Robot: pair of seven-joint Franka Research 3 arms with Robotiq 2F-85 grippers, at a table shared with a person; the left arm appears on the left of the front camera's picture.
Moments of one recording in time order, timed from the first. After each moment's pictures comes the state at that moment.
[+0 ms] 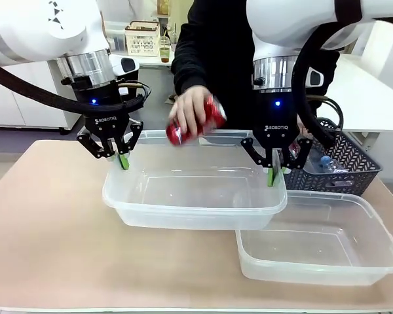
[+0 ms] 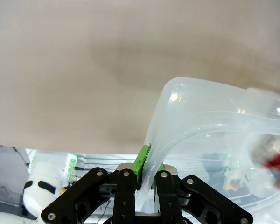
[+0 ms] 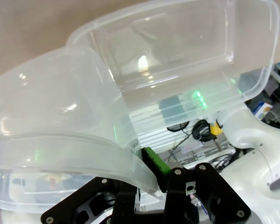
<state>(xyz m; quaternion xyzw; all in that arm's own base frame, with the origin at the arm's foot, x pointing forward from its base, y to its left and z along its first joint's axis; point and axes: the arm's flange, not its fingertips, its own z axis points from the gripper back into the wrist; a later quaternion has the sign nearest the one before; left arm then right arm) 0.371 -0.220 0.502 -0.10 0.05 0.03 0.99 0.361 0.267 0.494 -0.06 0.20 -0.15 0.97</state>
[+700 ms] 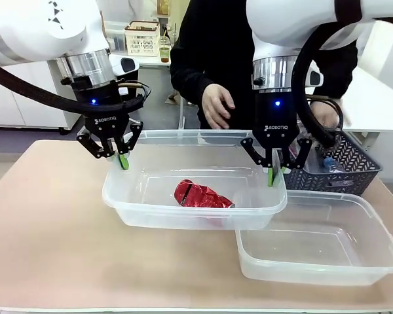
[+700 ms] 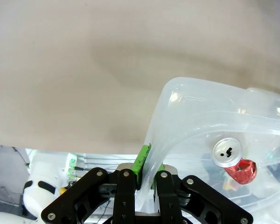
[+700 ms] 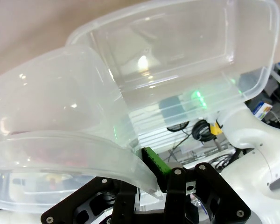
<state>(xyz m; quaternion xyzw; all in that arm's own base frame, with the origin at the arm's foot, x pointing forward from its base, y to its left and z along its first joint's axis) 0.371 -0.220 0.502 -0.10 0.05 0.03 0.99 0.361 0.267 0.494 -0.06 0.20 -0.15 0.97</state>
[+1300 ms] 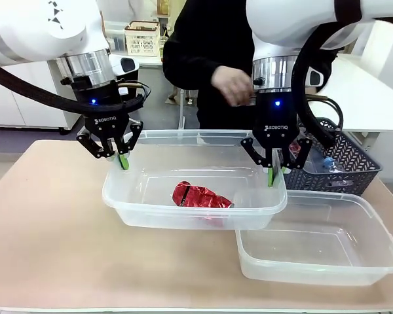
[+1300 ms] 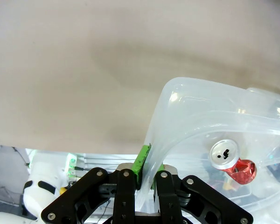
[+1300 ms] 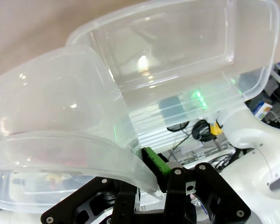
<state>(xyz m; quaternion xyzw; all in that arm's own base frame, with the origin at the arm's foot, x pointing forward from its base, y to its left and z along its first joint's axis) 0.371 -0.220 0.502 -0.10 0.05 0.03 0.99 0.361 0.267 0.494 -0.06 0.20 -0.15 0.97</state>
